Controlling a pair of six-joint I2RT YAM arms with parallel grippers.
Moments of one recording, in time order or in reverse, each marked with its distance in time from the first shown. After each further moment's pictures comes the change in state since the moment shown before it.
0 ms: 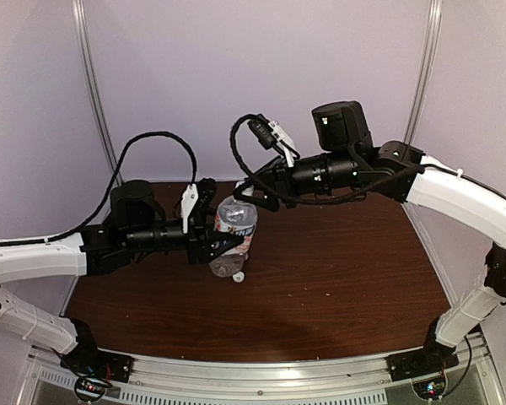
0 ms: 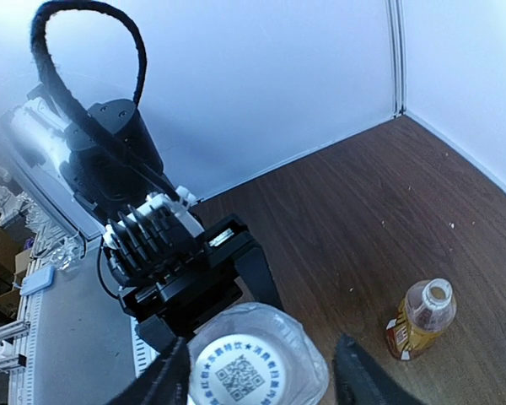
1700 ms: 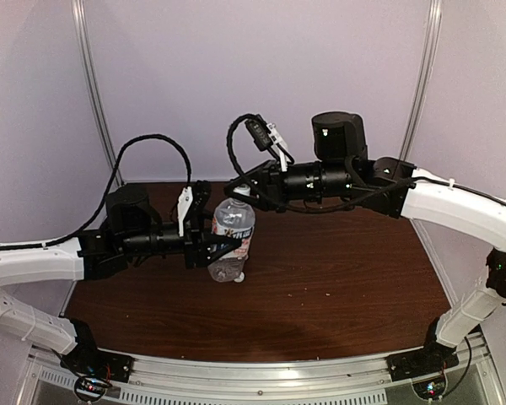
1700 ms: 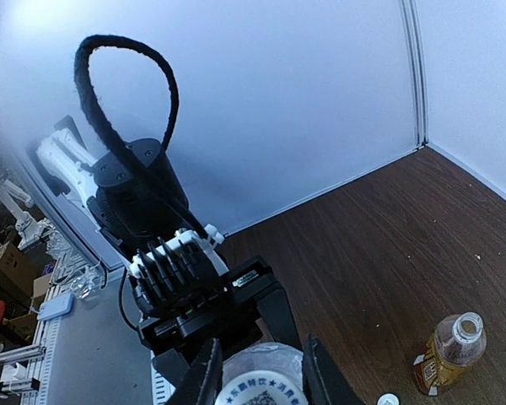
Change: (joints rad) left arm -0.005 -0.035 -0.049 0.048 0.027 -0.053; right arm 0.037 -0.019 -0.129 0.270 -0.014 0.110
